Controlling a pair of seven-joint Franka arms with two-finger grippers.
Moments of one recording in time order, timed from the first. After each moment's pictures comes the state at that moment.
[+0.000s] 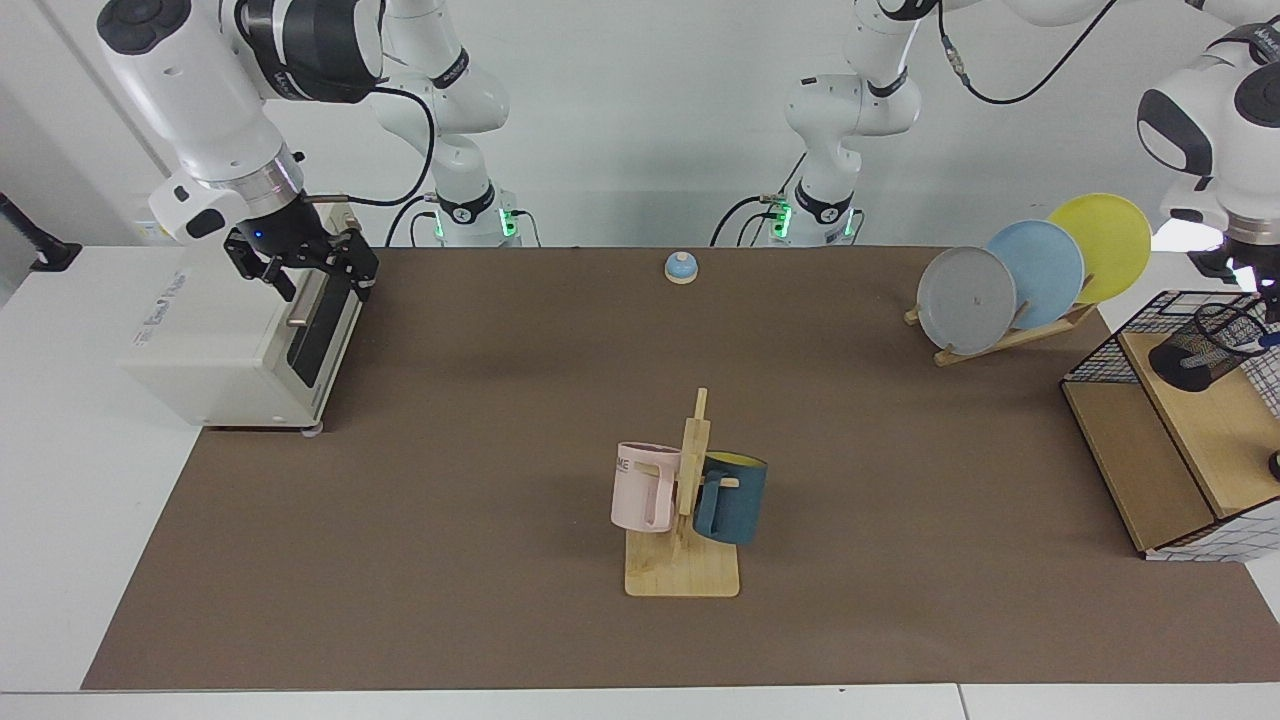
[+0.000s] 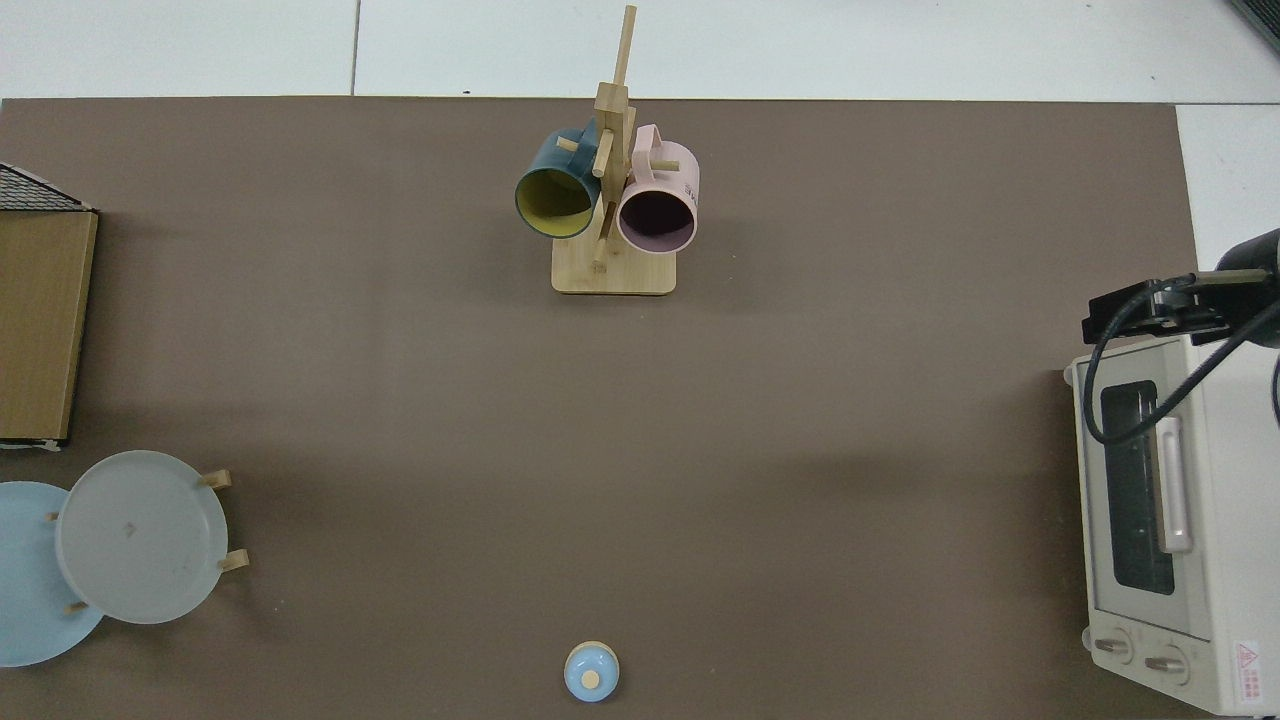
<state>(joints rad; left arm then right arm) -0.07 0.17 0.38 -1.57 0.56 1.89 1.81 0.03 0.05 -0.08 -1.59 0.01 1.60 0.00</state>
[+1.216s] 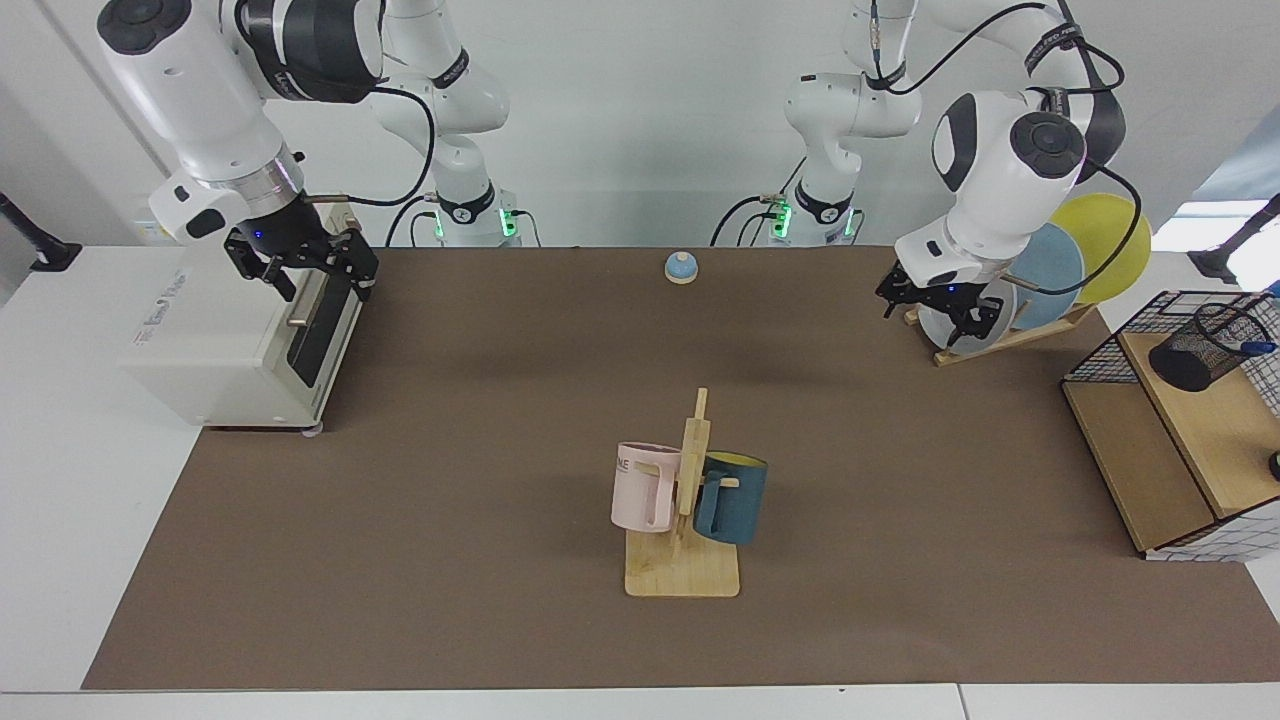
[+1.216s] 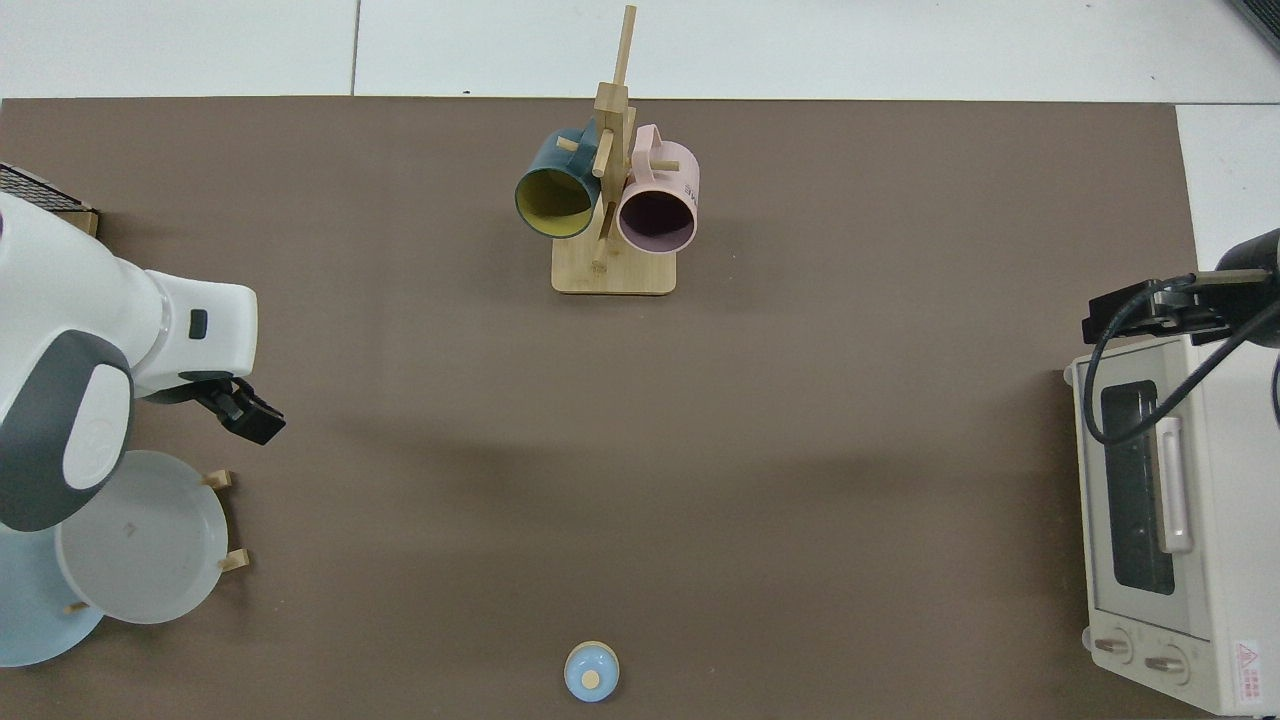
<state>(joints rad) -0.18 0.01 0.08 -1.88 0.00 1.77 0.41 0.03 0.05 -0.08 -1.59 0.01 1.60 0.00</state>
